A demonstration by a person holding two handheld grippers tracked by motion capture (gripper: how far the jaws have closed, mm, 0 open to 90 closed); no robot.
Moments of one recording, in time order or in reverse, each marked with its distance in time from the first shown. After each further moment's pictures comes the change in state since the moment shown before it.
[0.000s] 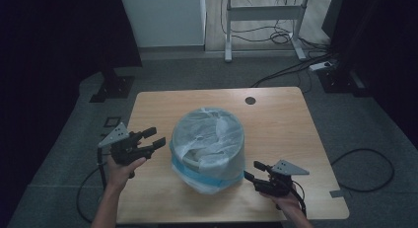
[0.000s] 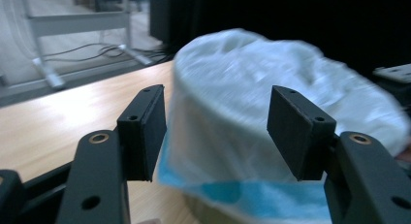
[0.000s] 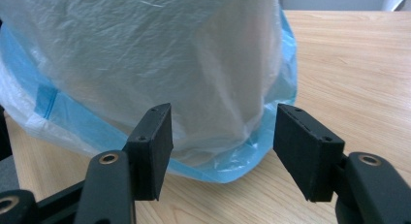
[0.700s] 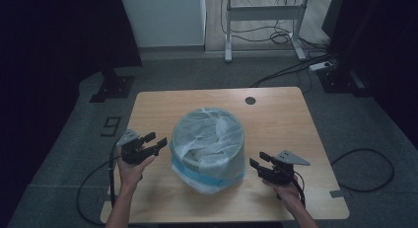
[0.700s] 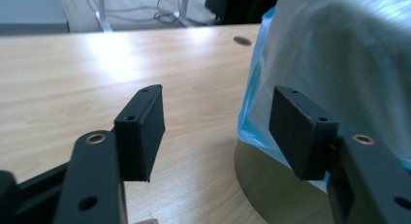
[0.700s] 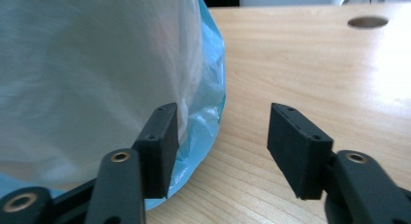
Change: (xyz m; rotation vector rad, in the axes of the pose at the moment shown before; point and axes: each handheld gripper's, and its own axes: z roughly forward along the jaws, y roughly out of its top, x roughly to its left) left arm 0.031 -0.059 0.027 0.059 0.259 -0.167; right arm -0.032 0.003 0.016 -0.004 -0.132 0.044
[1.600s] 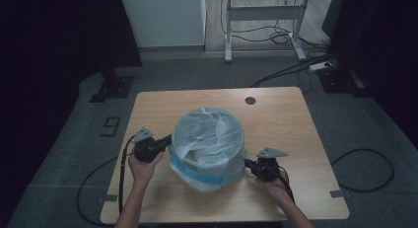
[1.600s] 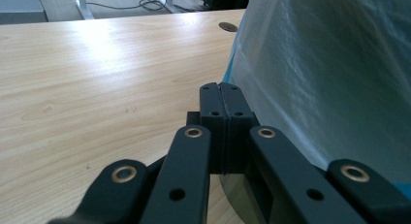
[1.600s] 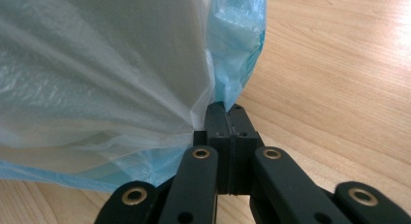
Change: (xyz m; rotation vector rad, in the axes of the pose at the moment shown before) left arm -0.015 -0.003 0.038 0.077 -0.027 0.017; right arm 0.011 -0.003 0.043 0.245 0.013 -0.065
